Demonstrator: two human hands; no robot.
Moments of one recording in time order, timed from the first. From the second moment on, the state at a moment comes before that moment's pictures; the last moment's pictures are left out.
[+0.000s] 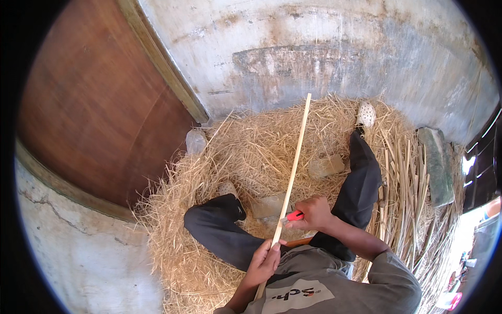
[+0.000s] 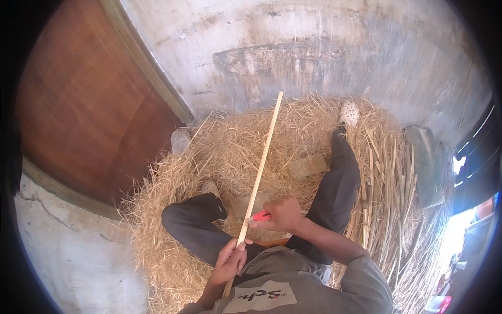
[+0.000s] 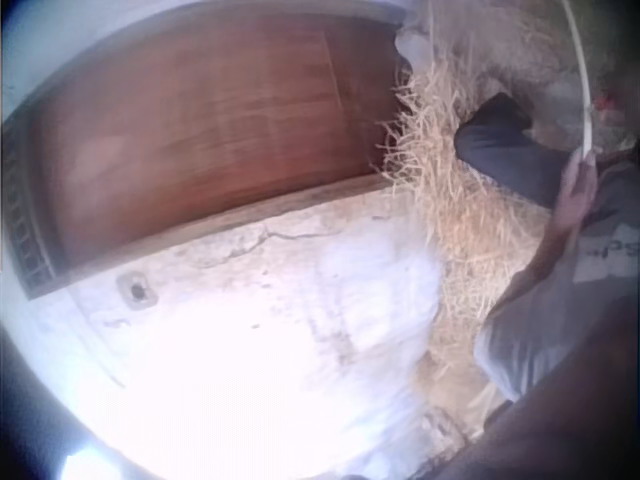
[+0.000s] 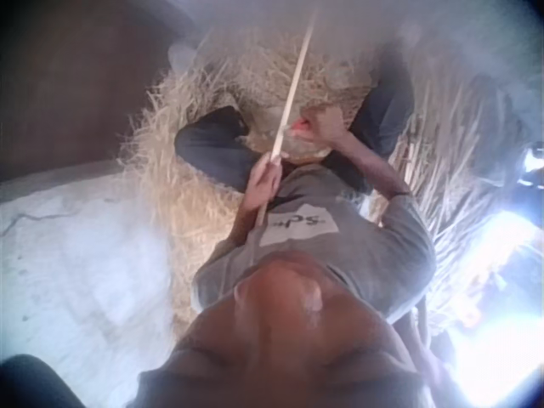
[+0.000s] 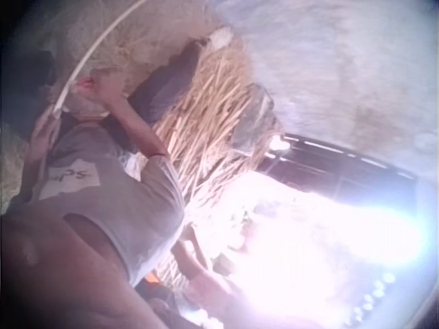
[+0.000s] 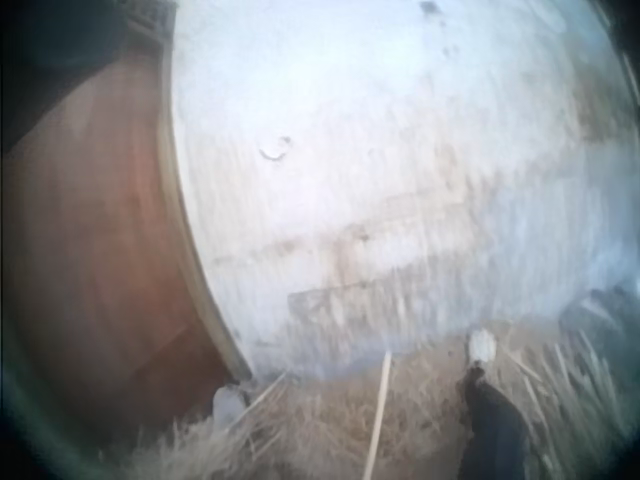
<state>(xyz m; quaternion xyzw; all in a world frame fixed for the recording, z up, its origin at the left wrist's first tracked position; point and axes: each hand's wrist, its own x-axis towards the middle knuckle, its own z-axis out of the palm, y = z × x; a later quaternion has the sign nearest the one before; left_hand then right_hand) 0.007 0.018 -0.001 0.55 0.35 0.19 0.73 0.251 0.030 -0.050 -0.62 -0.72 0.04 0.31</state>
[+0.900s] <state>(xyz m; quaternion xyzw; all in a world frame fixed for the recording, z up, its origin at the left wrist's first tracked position) 0.002 0.002 0.005 0.55 0.37 0.21 0.72 0.290 0.106 -0.077 -0.73 -0.62 -0.01 0.29</state>
